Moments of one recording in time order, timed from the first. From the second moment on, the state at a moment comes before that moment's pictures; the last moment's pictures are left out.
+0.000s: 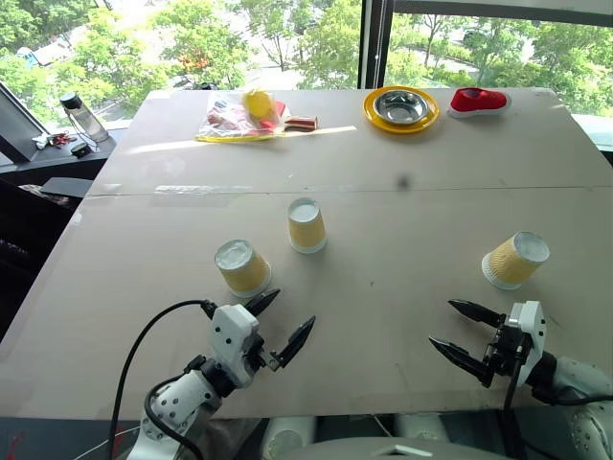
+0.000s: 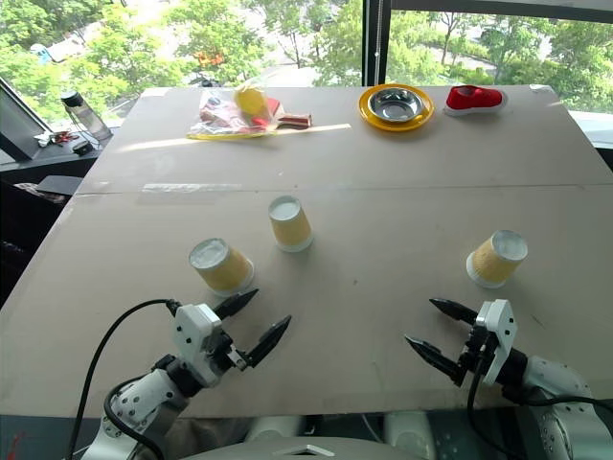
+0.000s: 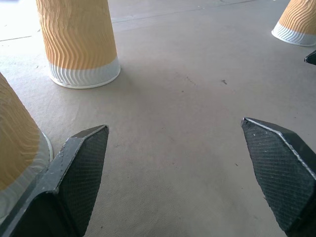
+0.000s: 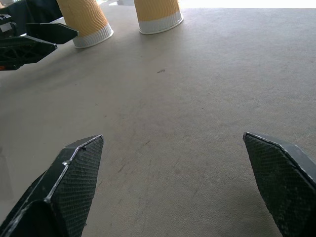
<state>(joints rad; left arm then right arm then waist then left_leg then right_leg) 0.48 0.39 0.00 -0.49 -0.30 0.02 -0.62 0.35 -0.53 -0.12 -0.22 0.53 0.06 1.03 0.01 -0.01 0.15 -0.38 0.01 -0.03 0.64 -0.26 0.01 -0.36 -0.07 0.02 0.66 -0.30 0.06</state>
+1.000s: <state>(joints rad) 0.39 0.44 -0.01 -0.55 -0.34 0.13 -0.64 0.35 -0.51 -0.15 -0.19 0.52 0.00 1.02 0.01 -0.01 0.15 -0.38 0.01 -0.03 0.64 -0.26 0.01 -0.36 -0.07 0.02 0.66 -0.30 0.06</state>
